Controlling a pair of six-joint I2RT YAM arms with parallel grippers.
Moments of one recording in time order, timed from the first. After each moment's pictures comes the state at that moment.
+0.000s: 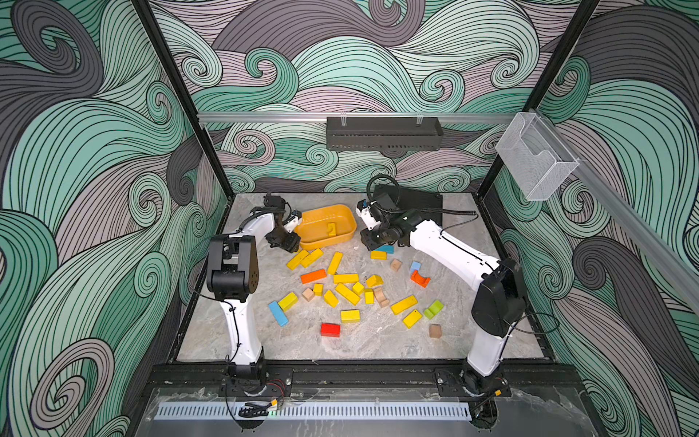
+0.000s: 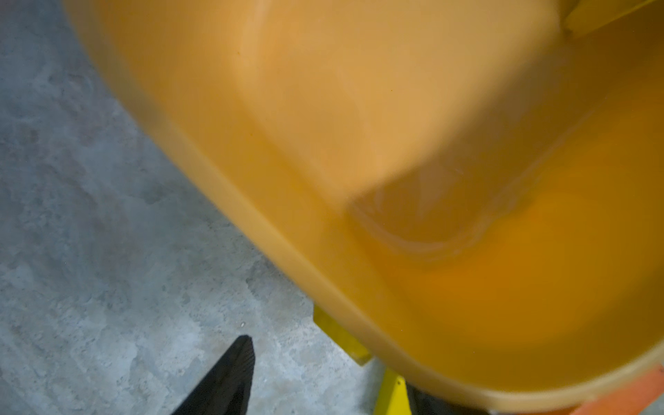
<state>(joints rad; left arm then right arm) -0.04 2.06 1.55 -0.80 0.11 0.45 0.65 1.83 1.63 -0.77 -0.01 0.06</state>
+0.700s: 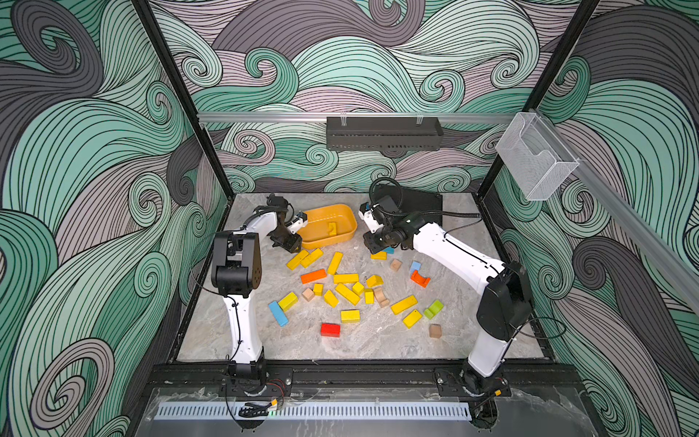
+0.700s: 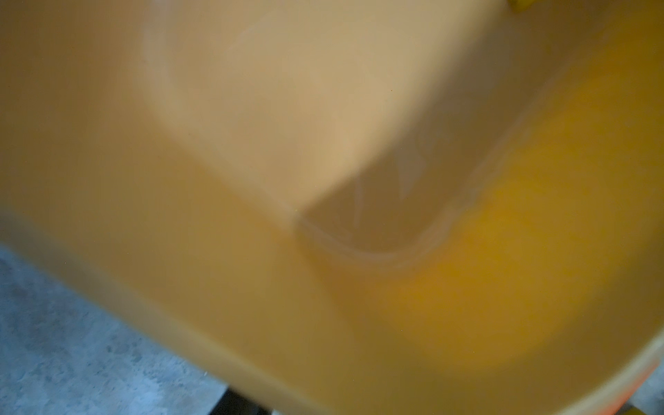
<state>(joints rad) -0.05 2.11 1.59 -0.84 0.19 0.54 0.65 1.80 1.58 -0.77 0.00 0.06</state>
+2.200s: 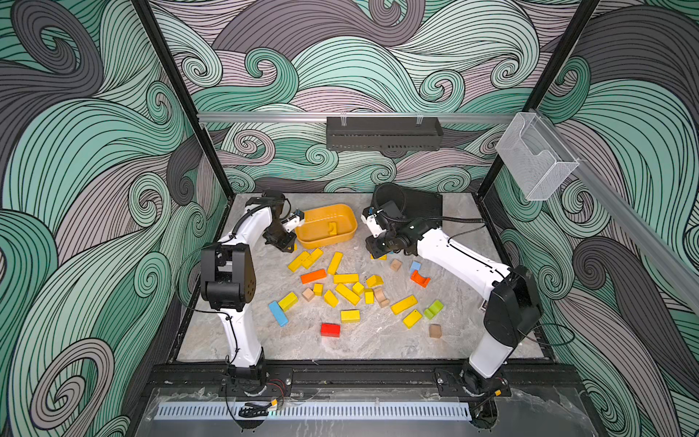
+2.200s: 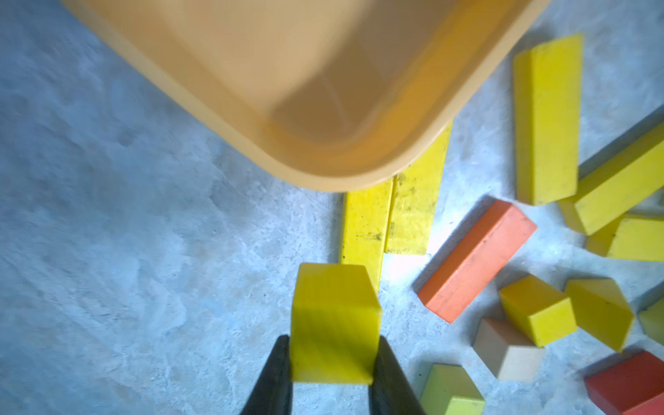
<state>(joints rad) -0.06 1.94 1.67 -1.12 0.13 0.53 0.65 1.74 1.48 -0.71 -0.02 0.08</state>
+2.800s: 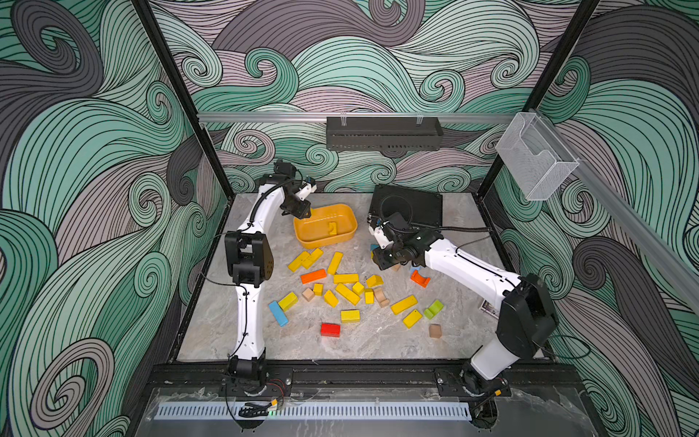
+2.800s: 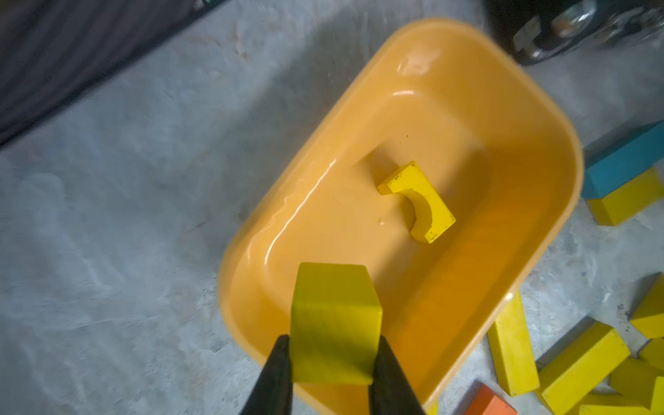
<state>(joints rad) -0.12 2.34 2.26 -1.13 0.23 0.43 0.65 1.62 1.28 -0.70 -0.03 0.15</state>
